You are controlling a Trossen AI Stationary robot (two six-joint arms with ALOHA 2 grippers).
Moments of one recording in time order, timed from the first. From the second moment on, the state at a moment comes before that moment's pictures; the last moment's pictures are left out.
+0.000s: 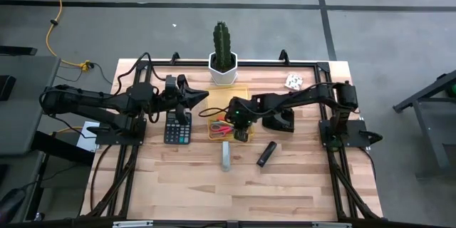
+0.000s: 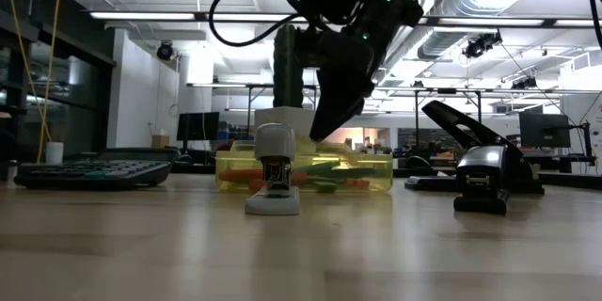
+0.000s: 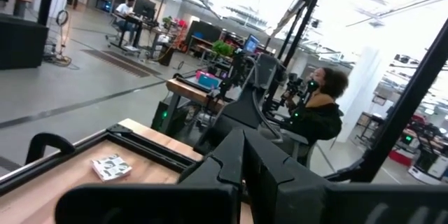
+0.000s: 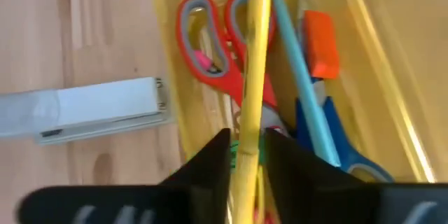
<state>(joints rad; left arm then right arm) 0.09 0.99 0.71 0.42 -0.22 -0.34 -0.06 1.87 1.28 -0.45 -0.10 0.12</state>
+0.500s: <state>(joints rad) 0.09 0.99 0.71 0.41 -0.21 -0.34 -0.08 1.65 1.25 -0.47 -0.12 0.02</state>
